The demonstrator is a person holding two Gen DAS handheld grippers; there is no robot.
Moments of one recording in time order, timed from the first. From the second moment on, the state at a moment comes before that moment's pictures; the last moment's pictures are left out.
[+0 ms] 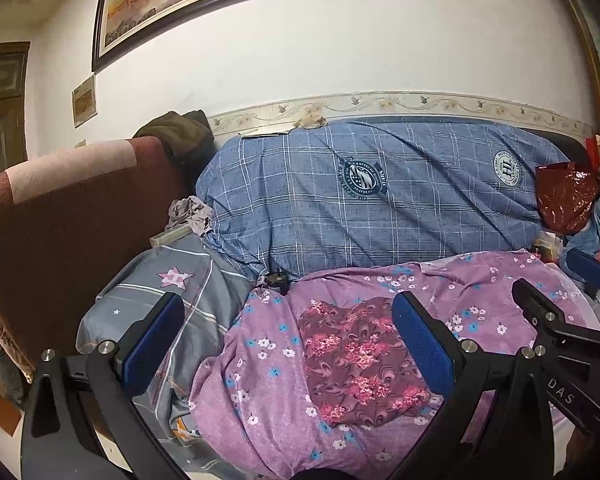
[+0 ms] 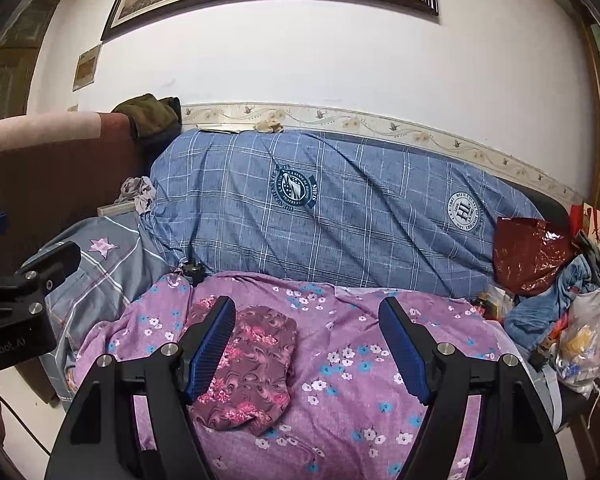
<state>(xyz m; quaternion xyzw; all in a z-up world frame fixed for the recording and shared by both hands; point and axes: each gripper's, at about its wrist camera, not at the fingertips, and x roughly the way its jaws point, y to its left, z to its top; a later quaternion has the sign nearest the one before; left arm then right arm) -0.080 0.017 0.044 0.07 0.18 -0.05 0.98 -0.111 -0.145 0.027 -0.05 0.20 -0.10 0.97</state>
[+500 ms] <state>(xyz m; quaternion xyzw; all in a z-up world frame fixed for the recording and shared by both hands) -0.093 0.020 0.055 0.06 0.17 -0.05 0.98 -0.124 -0.142 0.036 -0.05 0.18 -0.10 0.98</state>
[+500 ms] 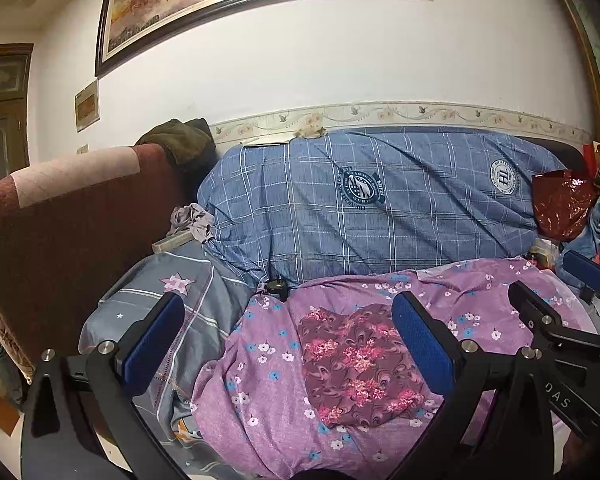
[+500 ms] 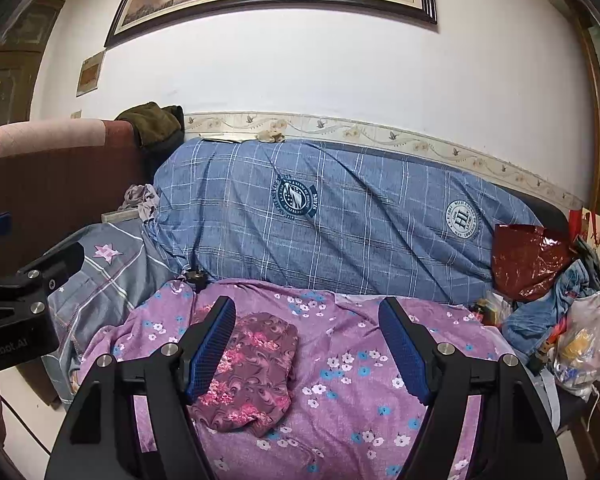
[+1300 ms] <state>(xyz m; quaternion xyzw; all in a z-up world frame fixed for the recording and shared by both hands) -0.132 0.026 0.070 0.06 0.14 -0.06 0.99 -0.160 -0.126 0.052 -0.06 0.15 -0.10 0.98</state>
